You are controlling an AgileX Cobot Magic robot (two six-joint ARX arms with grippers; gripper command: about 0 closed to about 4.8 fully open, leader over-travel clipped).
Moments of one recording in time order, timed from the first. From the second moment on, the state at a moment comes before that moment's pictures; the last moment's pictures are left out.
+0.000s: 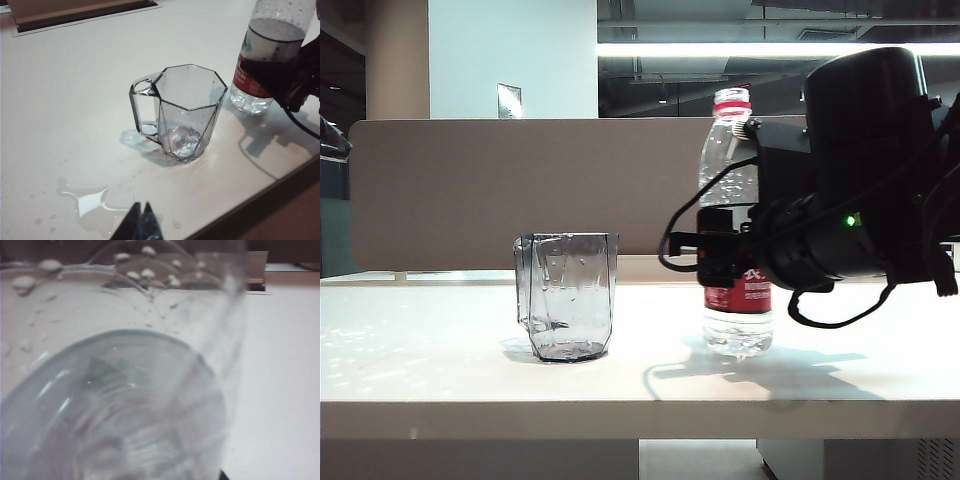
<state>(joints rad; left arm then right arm) -0.53 0.37 0.31 -0.27 0.00 0.01 0.64 1.87 0.51 1.23 0.36 0.11</state>
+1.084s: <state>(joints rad) -0.53 0.37 0.31 -0.27 0.00 0.01 0.62 1.66 0.62 0.71 0.34 -0.37</state>
